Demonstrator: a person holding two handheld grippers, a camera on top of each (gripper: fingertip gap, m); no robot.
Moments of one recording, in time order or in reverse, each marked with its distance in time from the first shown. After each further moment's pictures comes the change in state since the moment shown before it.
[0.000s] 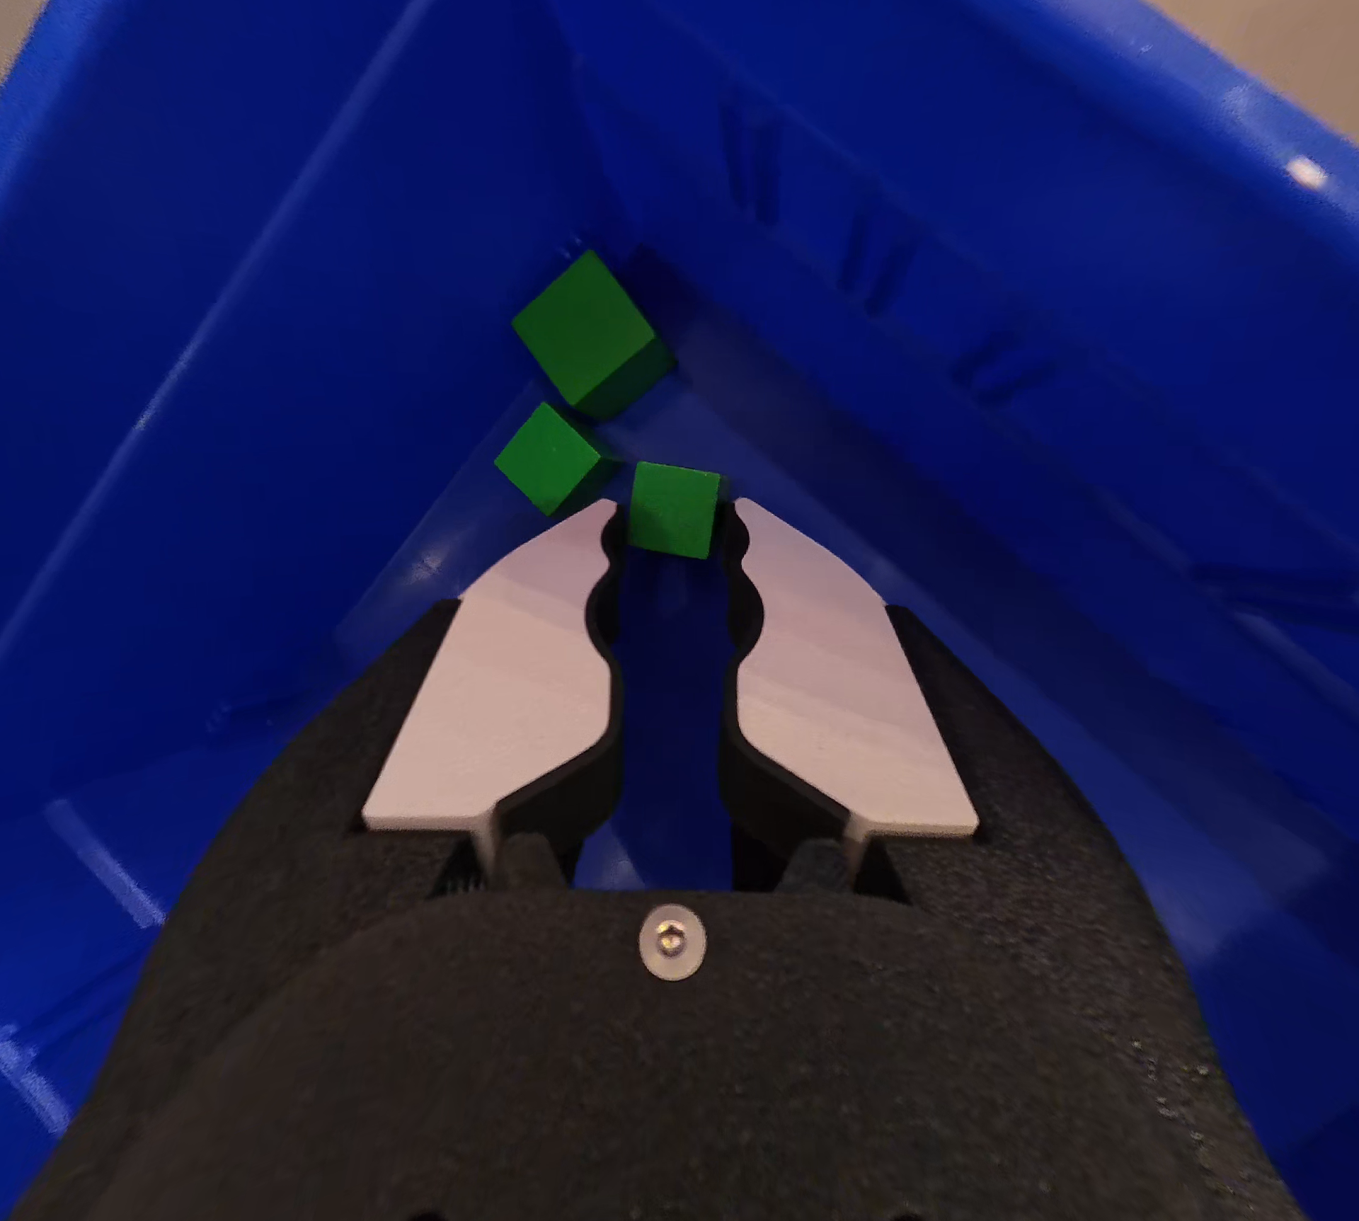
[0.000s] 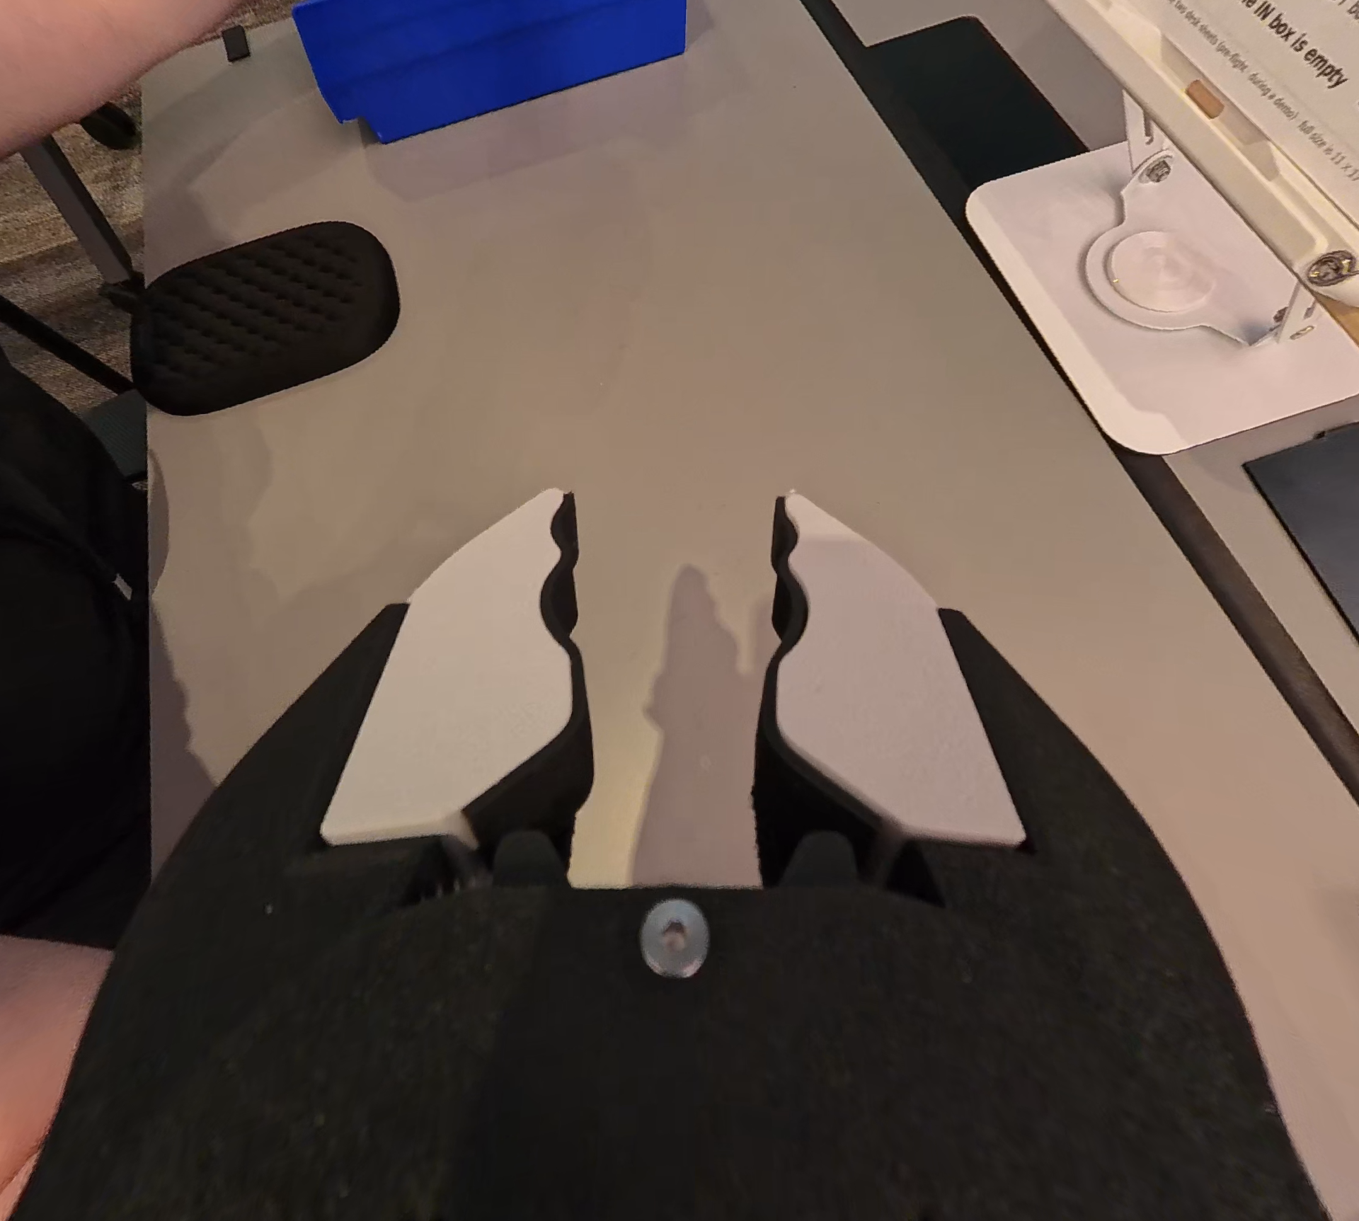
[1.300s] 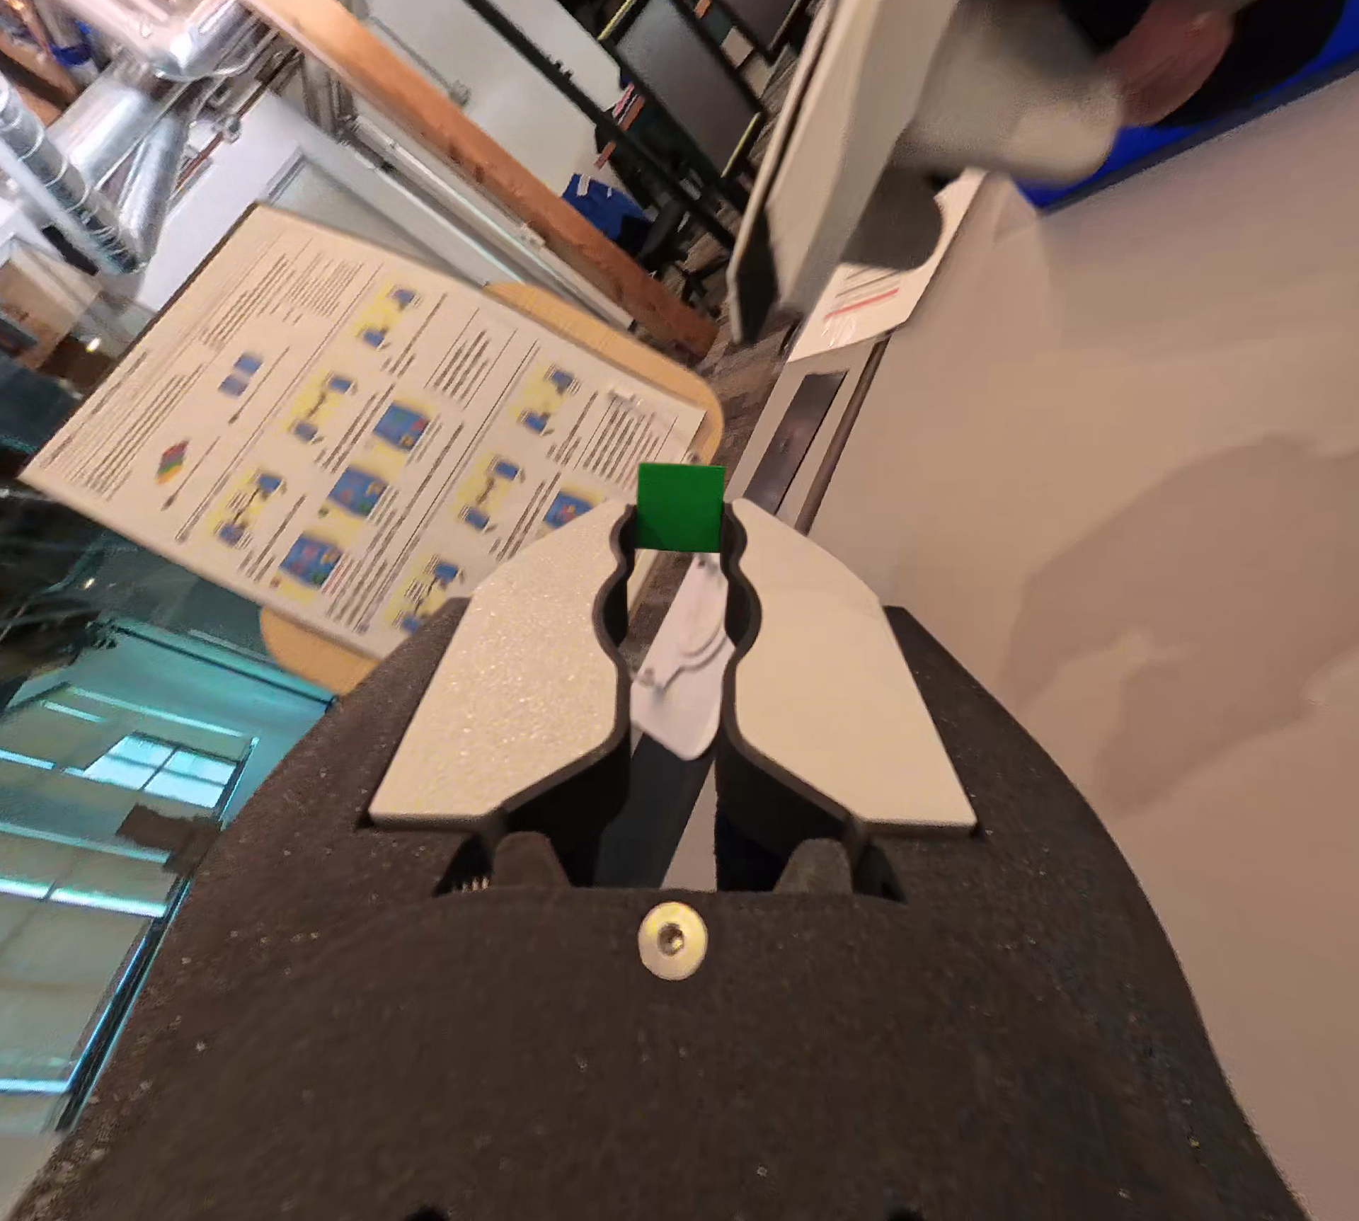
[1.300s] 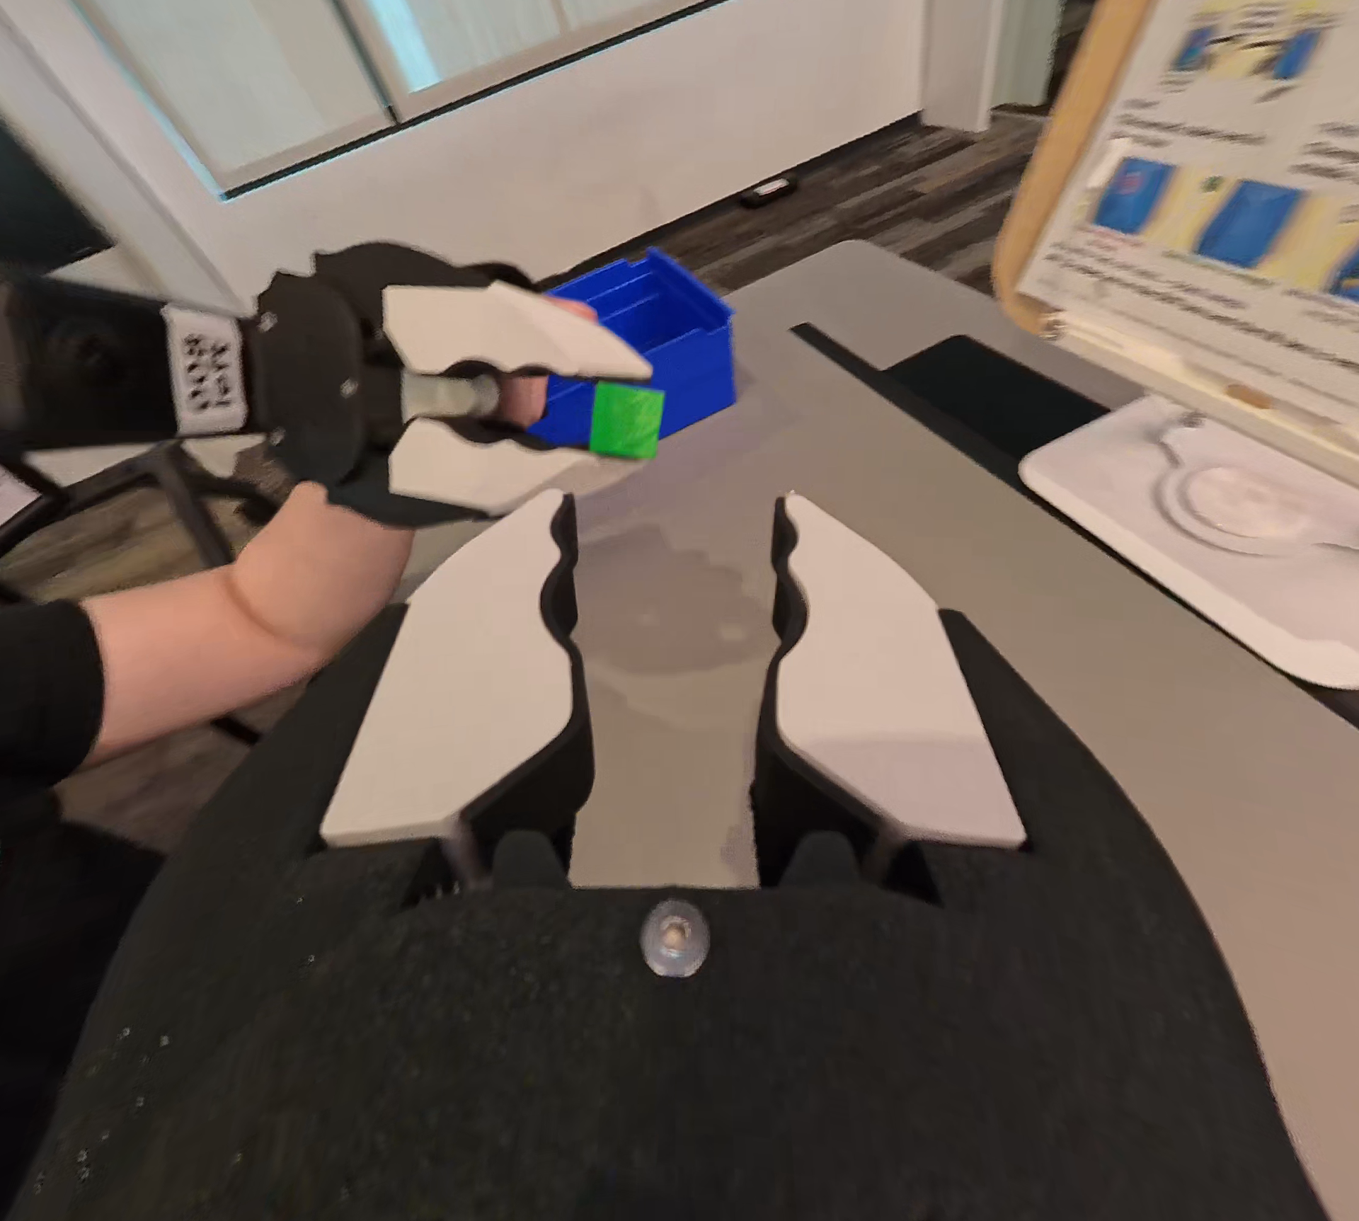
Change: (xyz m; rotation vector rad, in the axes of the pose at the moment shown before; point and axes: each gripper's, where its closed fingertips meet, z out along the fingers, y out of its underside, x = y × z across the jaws) left arm 0.264 -0.334 -0.154 0.880 -0.384 0.594; right arm -0.049 -0.113 0.030 0.398 0.017 0.198
